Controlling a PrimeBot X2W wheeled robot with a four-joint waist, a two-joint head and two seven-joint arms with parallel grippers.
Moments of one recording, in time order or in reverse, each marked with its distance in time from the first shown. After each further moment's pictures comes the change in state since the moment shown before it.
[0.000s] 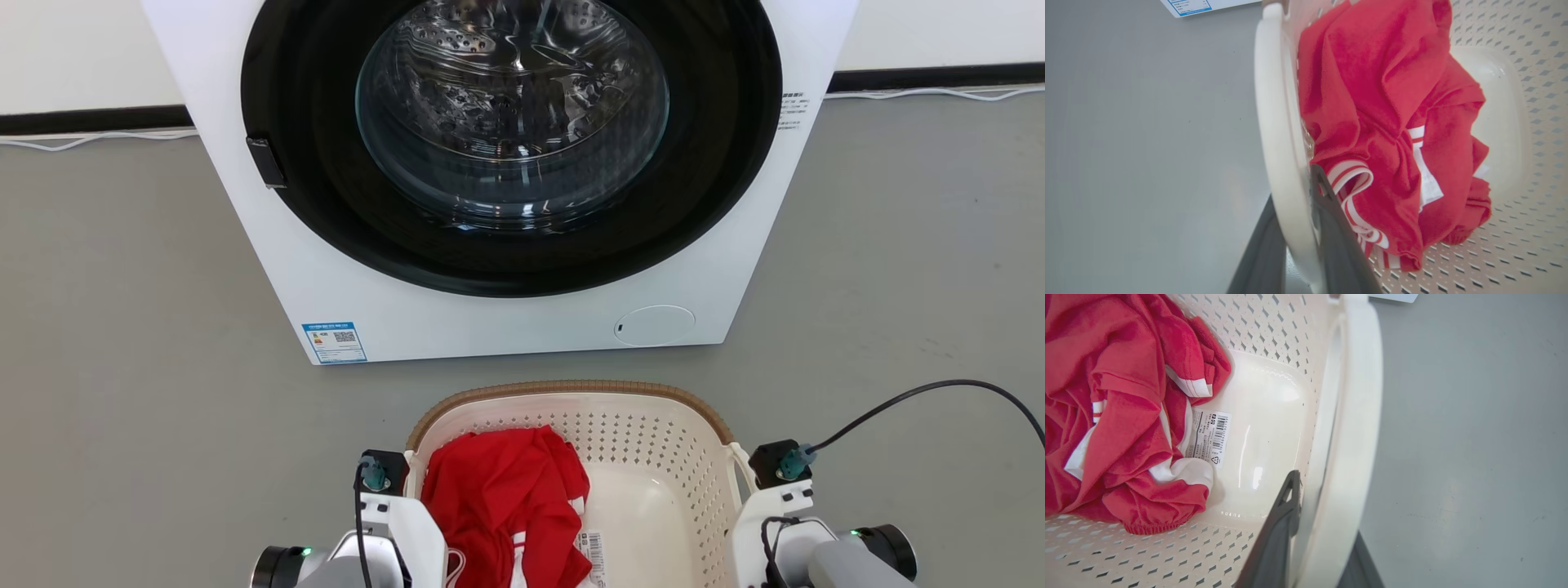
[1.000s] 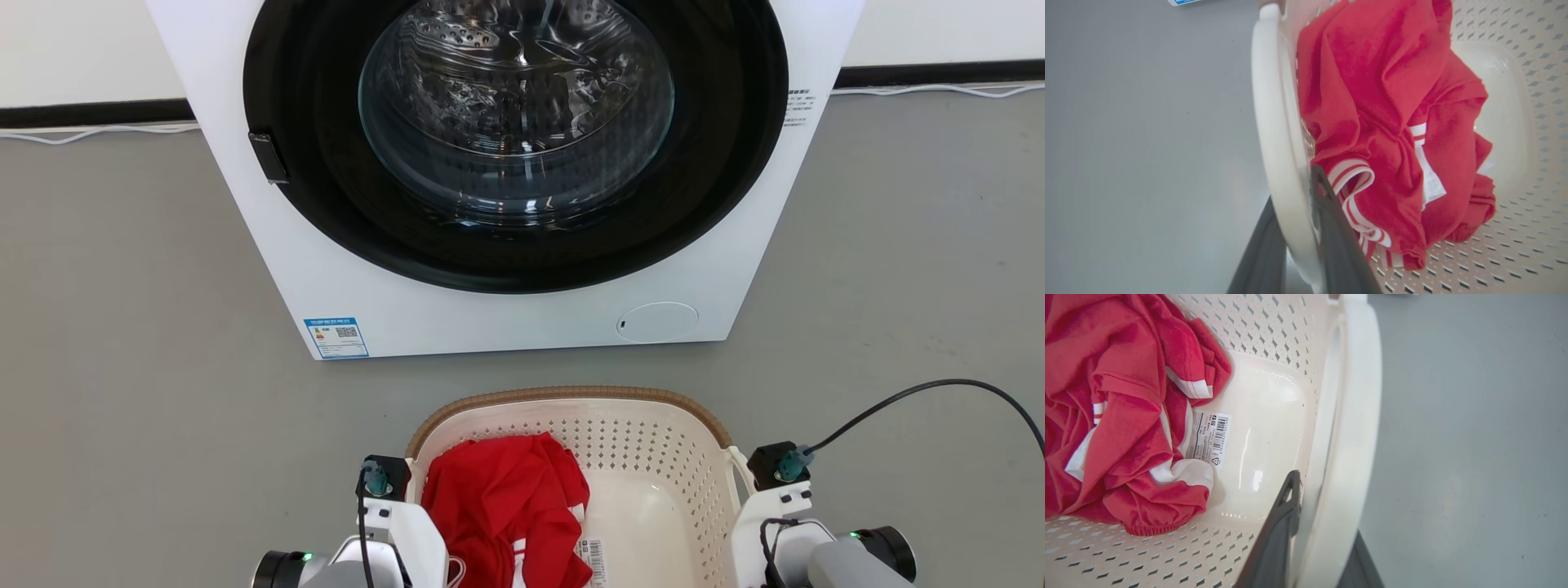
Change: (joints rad) left arm 0.000 0.001 -0.059 0.003 -0.044 0.000 0.012; right arm 0.000 0.001 0.010 0.002 0.005 0.000 0.012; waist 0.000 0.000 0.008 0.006
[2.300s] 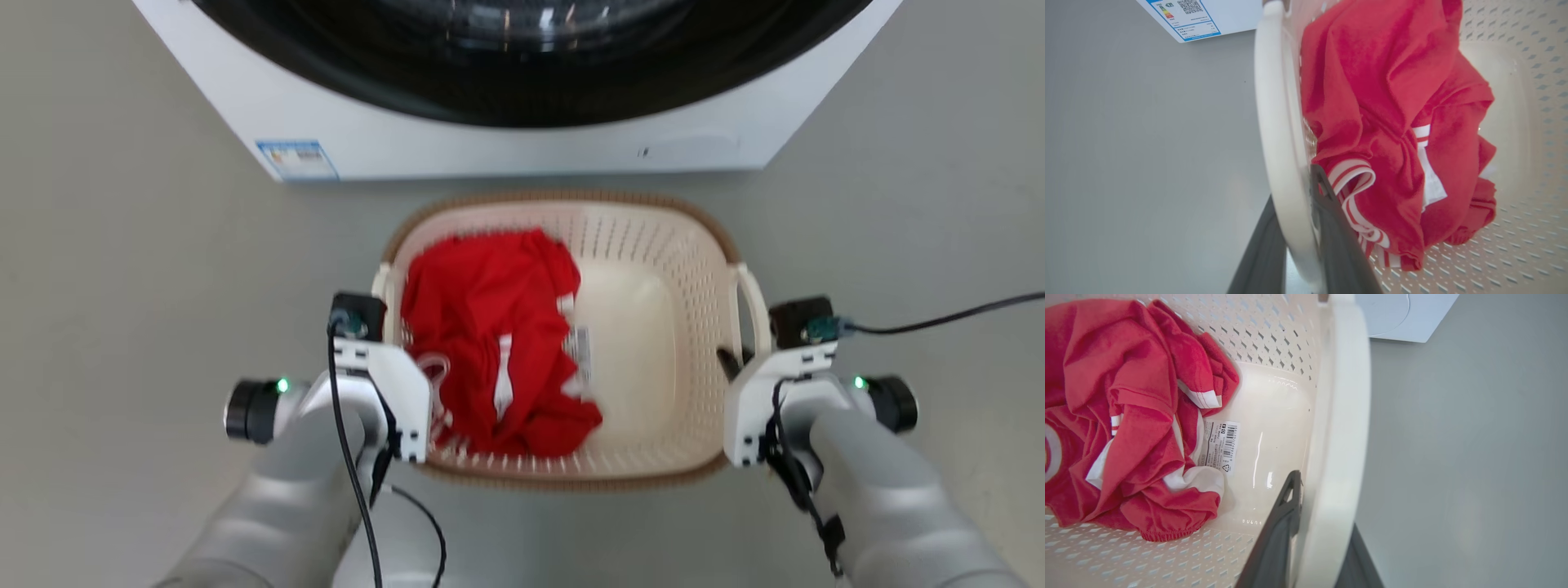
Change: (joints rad) left arm -0.264 0.004 -0.012 0.048 -0.015 0.022 -0.152; right arm -0.213 -0.005 -0.031 -0.001 0.030 0.000 -0.229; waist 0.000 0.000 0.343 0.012
